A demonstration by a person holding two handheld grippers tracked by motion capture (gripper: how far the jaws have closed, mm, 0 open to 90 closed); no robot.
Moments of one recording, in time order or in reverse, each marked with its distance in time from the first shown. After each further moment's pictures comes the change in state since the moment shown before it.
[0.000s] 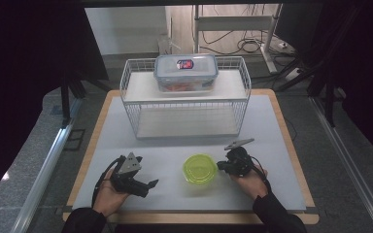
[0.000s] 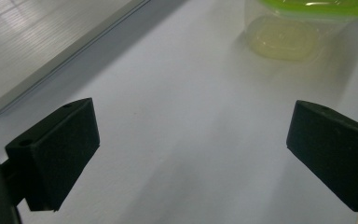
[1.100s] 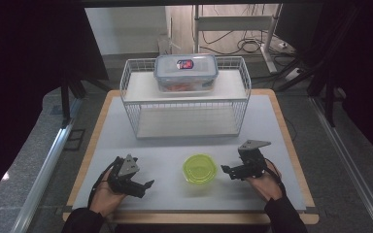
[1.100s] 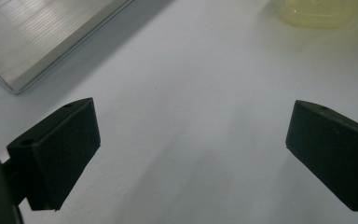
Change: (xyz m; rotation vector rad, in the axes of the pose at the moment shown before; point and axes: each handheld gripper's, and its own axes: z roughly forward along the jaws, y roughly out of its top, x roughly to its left) left arm 0.005 -0.012 0.002 0.048 0.062 0.029; right arm -0.016 -0.014 -0.027 -0.146 -0.066 -0.063
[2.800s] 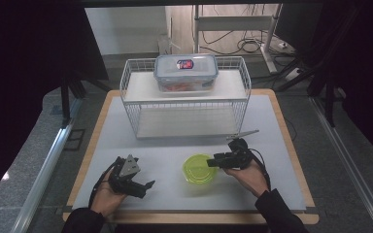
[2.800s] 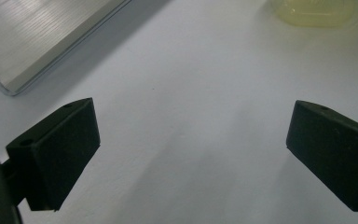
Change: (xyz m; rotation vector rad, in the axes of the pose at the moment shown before) left arm -0.002 0.000 0.002 0.004 -0.001 0.005; right arm 0.008 0.034 0.026 0.055 0.333 0.226
